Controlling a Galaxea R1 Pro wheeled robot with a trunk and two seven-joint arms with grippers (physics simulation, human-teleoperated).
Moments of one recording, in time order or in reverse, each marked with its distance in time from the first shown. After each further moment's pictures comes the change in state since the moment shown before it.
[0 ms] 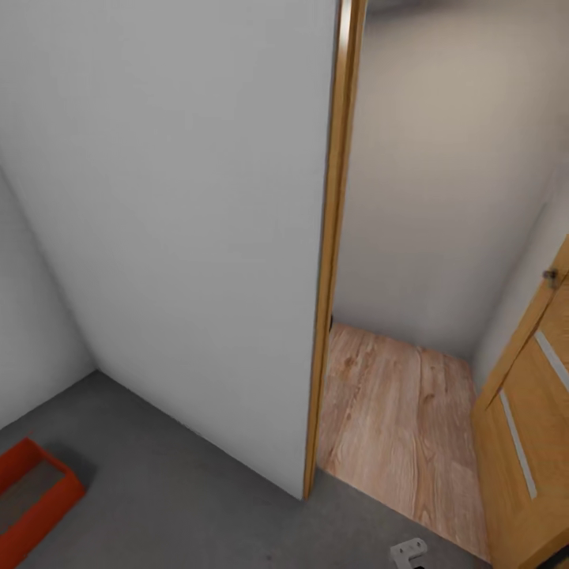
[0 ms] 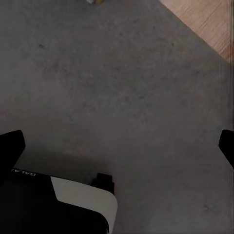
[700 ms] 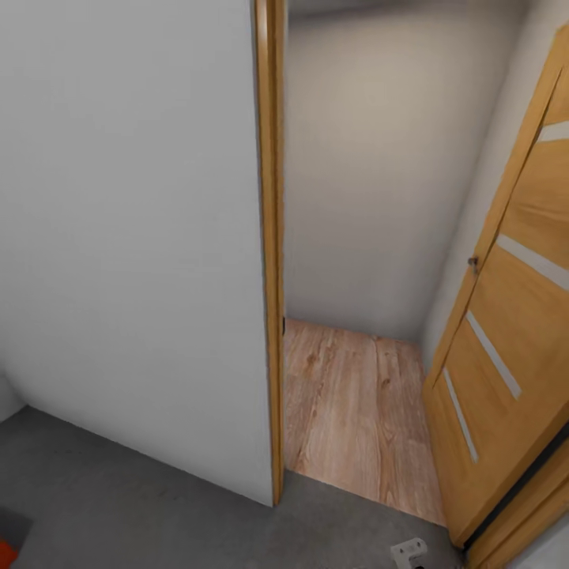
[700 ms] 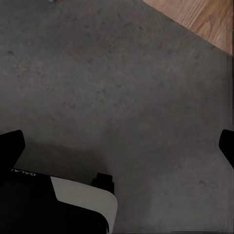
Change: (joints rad) left arm 0.000 0.000 0.000 0.000 0.000 0.000 0.000; right arm 0.000 0.000 0.000 0.000 0.000 0.000 0.000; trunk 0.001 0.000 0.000
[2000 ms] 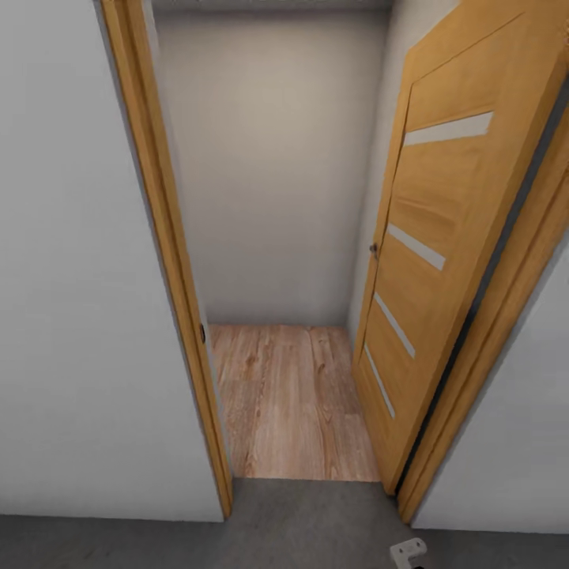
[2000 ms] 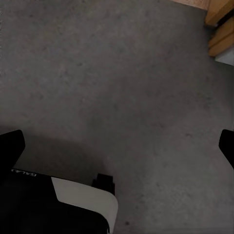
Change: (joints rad) left arm 0.001 0.000 0.000 0.000 0.000 0.000 0.000; right arm 0.000 0.001 0.000 0.000 0.000 0.000 0.002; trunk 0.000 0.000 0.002
